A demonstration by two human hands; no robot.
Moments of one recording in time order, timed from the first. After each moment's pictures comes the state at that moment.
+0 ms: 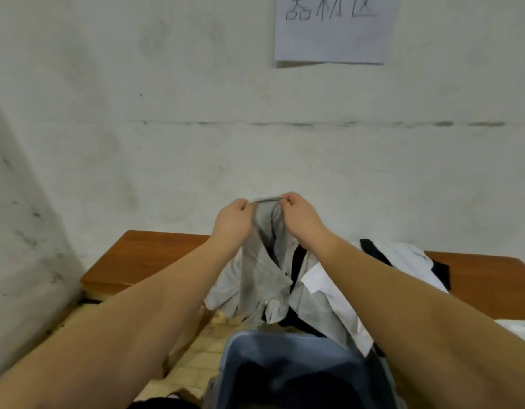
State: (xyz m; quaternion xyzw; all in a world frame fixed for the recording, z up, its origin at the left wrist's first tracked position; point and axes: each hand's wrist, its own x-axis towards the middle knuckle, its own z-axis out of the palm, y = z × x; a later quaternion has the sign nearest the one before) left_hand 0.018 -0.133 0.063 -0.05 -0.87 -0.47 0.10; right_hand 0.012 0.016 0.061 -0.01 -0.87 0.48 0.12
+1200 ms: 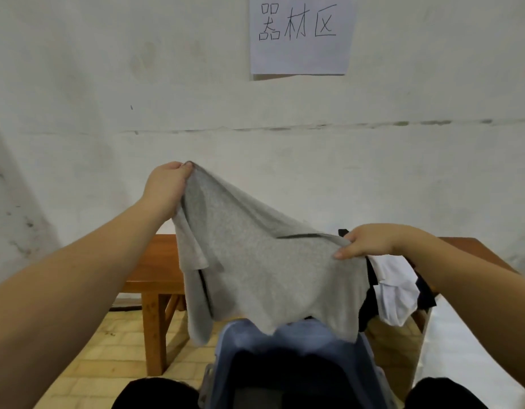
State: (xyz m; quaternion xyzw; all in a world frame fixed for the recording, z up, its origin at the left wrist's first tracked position) left_hand 0.058 -0.208 0.138 -0.01 -0.81 -0.56 0.17; right_hand 0.138 0.176 0.072 0.01 -0.96 0.22 -0.18
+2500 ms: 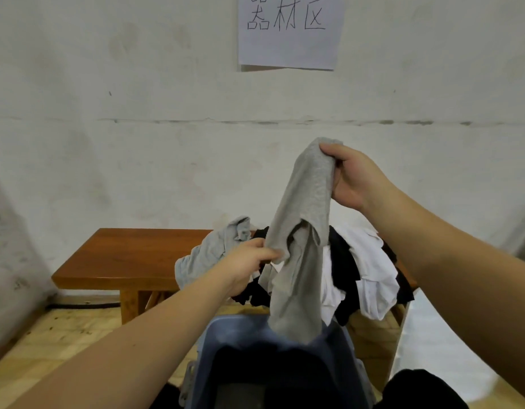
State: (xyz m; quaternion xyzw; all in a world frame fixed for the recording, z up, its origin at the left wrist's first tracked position) left_hand 0.130 -0.082 0.022 -0.09 -0.72 -0.65 -0.20; right_hand 0.139 0.115 0.159 0.03 -0.50 0.86 0.04
